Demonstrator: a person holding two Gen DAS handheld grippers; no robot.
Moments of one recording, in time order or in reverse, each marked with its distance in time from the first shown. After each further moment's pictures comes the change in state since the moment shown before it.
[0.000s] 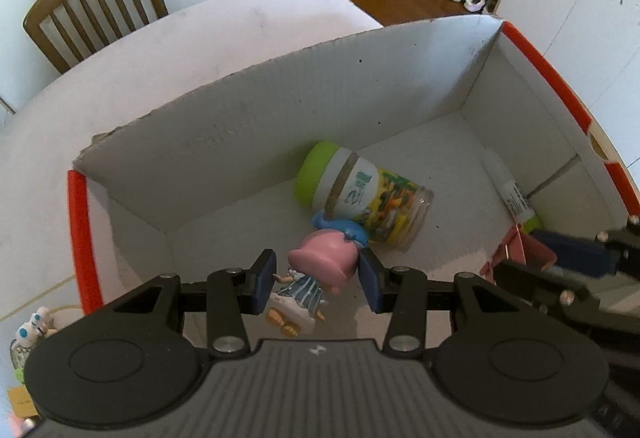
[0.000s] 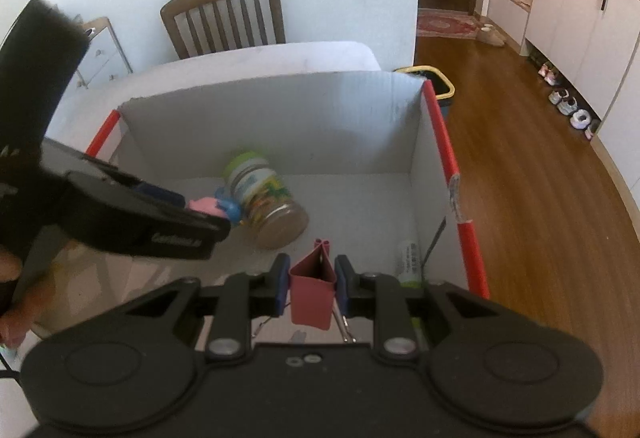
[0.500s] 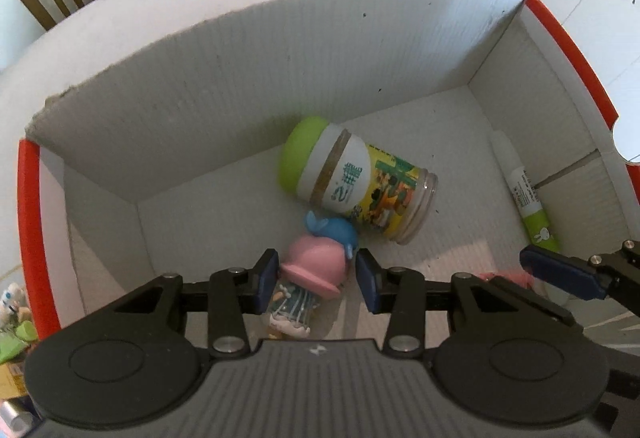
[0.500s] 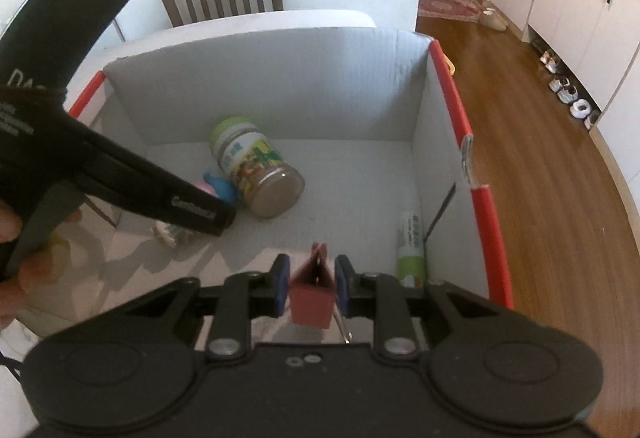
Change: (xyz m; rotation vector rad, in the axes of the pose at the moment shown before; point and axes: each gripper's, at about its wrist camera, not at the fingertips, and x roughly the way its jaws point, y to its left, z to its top) left arm 0.018 0.008 -0.006 -0.053 0.110 -0.039; right arm 0.019 -0.001 -0.004 -0.013 0.071 -0.020
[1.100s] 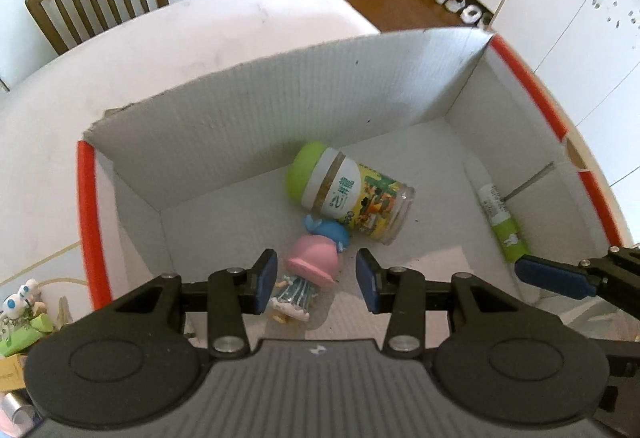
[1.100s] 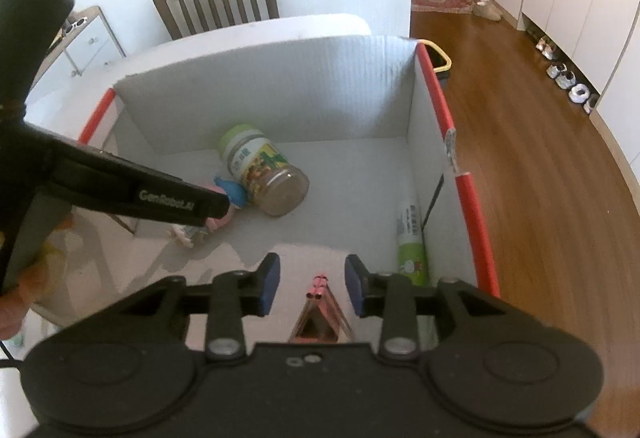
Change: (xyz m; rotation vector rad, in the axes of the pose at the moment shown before) left arm -0.048 0.008 -0.025 -0.007 -0.125 -0.033; right arm -0.029 -0.002 -0.005 0.055 -0.014 0.029
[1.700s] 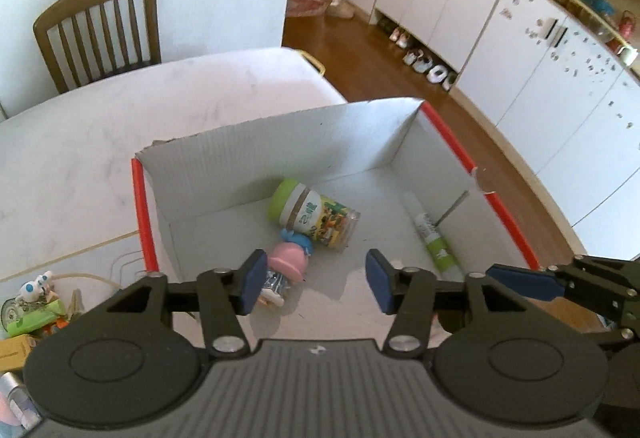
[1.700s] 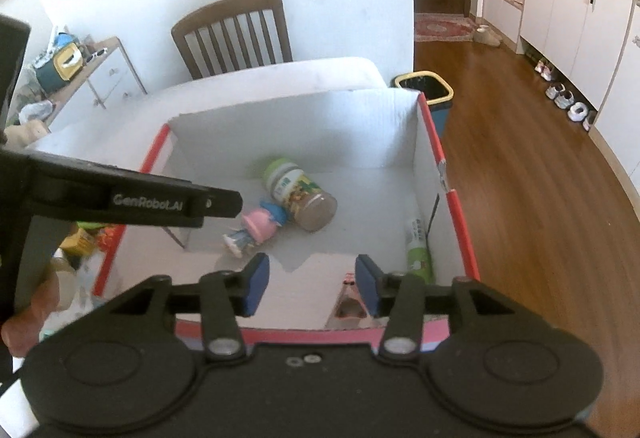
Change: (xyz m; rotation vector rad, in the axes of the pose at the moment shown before) left arm -0.084 0.002 -0.024 -0.019 -0.192 -0.100; right arm -0.060 0.022 -0.009 0.015 -0.104 0.028
